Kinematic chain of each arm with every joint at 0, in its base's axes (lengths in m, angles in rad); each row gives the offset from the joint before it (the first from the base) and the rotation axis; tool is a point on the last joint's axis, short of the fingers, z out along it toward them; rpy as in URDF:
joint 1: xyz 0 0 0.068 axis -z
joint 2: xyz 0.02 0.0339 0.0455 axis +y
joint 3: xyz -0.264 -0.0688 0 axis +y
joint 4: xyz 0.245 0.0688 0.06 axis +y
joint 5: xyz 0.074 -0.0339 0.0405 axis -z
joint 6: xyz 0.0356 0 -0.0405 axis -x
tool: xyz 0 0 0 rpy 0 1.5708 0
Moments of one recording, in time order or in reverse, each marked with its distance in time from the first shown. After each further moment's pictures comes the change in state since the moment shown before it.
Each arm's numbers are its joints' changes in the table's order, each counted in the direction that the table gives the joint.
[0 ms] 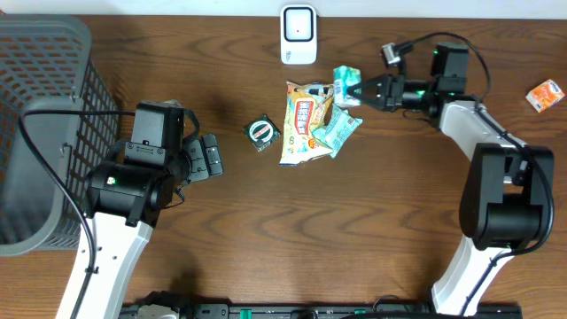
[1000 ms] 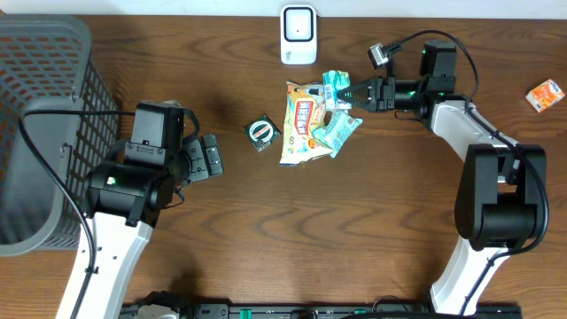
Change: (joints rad) left arm 0.000 0.000 0.000 0.000 0.000 0.000; right arm -0.041 0.000 0.000 -0.024 -0.040 0.009
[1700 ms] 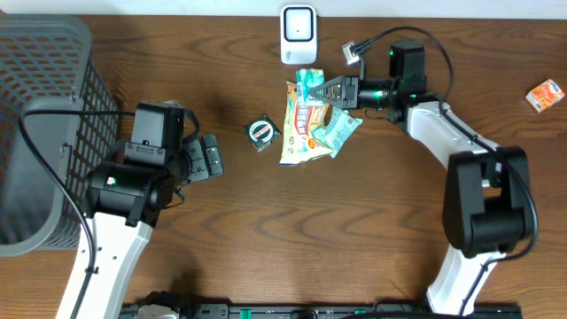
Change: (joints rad) left arm 0.000 0.000 0.000 0.000 0.000 0.000; right arm -0.135 -0.038 0.003 -0.032 0.380 0.023
